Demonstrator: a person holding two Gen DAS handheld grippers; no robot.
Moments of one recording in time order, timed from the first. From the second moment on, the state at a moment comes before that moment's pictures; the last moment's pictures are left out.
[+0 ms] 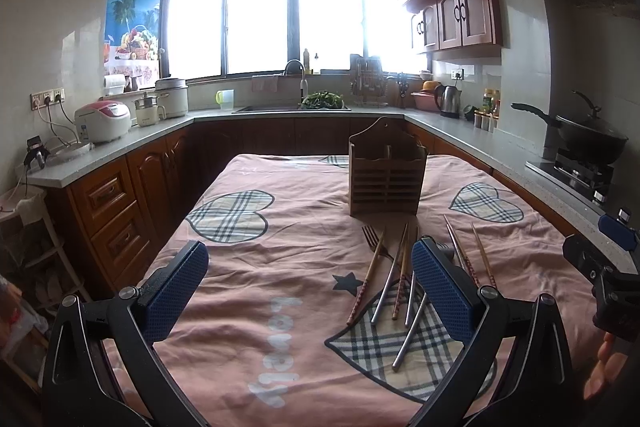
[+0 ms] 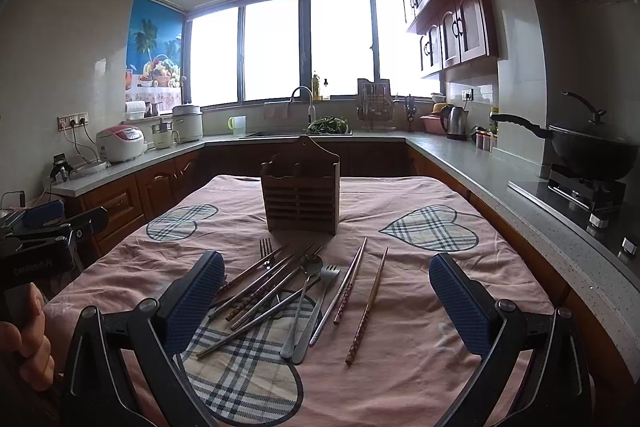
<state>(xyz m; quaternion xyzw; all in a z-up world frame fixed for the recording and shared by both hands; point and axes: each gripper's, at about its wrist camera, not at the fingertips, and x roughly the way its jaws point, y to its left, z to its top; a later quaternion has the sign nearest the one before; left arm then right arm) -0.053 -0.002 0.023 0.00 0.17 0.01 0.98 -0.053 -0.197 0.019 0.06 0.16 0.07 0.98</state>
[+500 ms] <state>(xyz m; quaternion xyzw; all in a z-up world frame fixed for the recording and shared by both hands) -0.052 0.000 0.021 0.00 0.17 0.01 0.98 -0.082 -0.174 0.029 0.05 0.16 0.06 0.98</state>
